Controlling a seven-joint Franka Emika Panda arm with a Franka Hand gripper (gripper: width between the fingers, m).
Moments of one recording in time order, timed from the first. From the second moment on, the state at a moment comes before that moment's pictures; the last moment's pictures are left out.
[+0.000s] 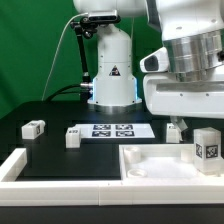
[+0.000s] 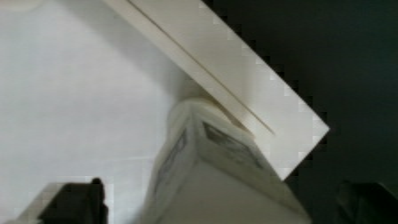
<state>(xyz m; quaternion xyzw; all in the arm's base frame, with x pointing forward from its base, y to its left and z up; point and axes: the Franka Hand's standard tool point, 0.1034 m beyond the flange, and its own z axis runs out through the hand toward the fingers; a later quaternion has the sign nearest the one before) 0.625 0.118 0.080 -0.94 0.33 0.01 0.08</state>
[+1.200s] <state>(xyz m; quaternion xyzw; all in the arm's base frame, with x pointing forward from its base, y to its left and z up) 0.629 0.116 0.078 -1.00 0.03 -0.02 0.06</state>
